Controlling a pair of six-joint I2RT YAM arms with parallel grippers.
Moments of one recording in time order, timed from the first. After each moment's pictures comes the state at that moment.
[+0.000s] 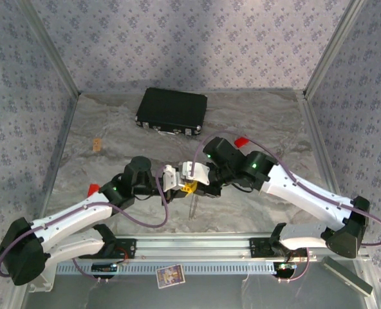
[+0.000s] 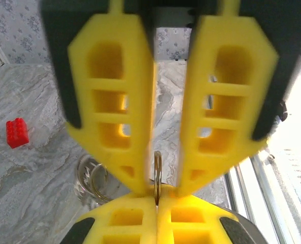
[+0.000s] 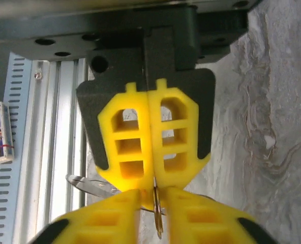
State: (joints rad) left arm -0.84 0.99 0.55 0.10 0.64 0.26; right arm 0.95 1.23 1.19 -0.84 -0.34 -0.49
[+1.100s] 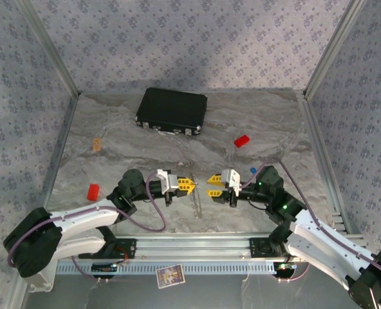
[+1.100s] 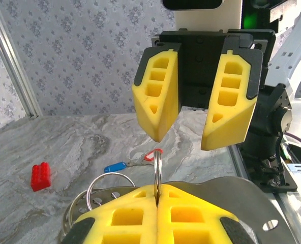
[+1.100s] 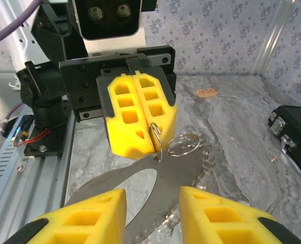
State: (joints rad) left arm -0.84 1.08 0.32 0.78 0.62 0.09; right arm 0.70 0.68 0.41 0.07 -0.64 -0.24
